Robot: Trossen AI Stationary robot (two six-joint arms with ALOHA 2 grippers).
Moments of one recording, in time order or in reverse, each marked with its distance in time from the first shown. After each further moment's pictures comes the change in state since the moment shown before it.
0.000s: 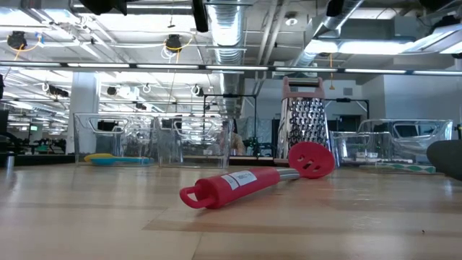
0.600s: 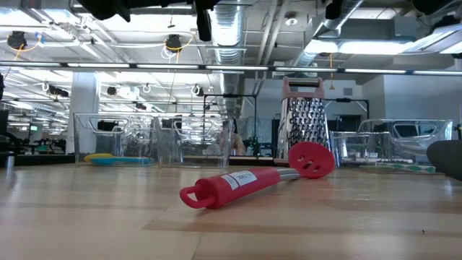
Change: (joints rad) left arm 0.000 0.049 0.000 0.006 0.000 -0.040; right arm -0.077 0.000 0.001 0.056 -0.004 -0.005
